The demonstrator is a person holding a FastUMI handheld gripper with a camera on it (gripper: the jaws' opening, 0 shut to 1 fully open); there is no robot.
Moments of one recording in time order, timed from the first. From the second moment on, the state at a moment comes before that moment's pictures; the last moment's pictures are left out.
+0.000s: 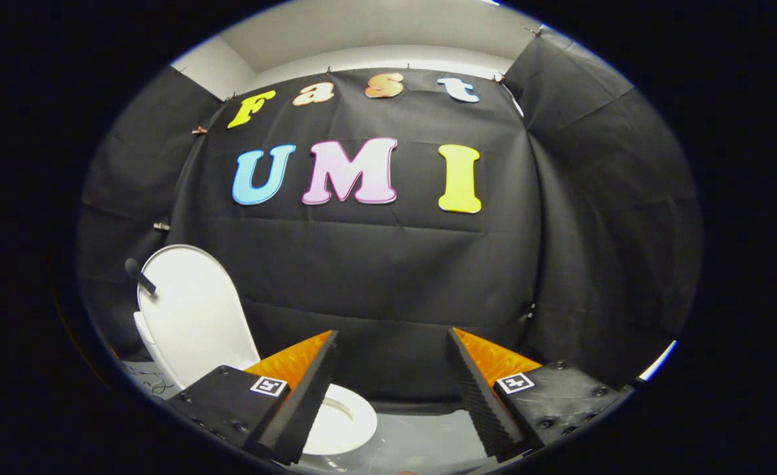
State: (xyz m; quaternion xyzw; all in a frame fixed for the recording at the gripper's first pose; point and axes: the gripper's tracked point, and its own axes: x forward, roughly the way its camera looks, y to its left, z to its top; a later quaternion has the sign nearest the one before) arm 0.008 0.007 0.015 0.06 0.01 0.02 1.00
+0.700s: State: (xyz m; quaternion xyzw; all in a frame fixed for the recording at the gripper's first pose) arm 0.012 0.031 -0.006 0.05 0.04 0.05 1.00
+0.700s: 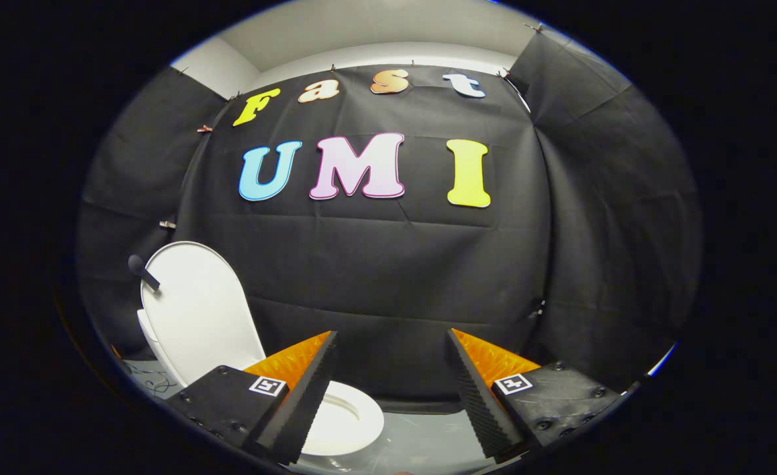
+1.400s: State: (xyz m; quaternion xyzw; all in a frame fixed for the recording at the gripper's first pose) arm 0.009 0.027 -0.016 0.06 0.06 0.06 0.99
